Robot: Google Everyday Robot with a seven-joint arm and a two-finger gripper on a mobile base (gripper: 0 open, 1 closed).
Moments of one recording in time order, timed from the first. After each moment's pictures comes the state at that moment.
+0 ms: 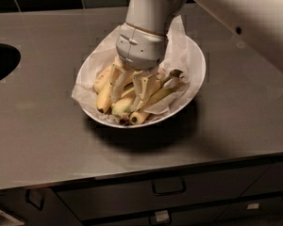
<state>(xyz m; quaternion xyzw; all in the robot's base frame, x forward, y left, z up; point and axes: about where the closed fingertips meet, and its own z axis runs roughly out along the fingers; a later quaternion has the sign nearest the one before) 0.457 0.020 0.910 -0.94 0.29 0.18 0.10</state>
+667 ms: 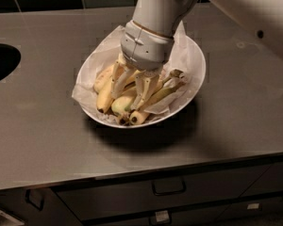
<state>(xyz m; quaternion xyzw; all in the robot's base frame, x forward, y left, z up) 0.459 0.018 0.915 -0.93 0.30 0.15 0.14</state>
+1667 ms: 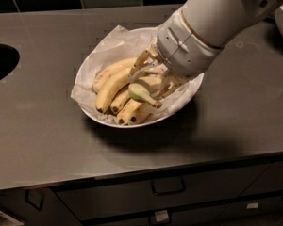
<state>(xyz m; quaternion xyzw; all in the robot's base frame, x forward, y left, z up) 0.440 -0.023 0.961 -0.91 0.31 0.00 0.27</state>
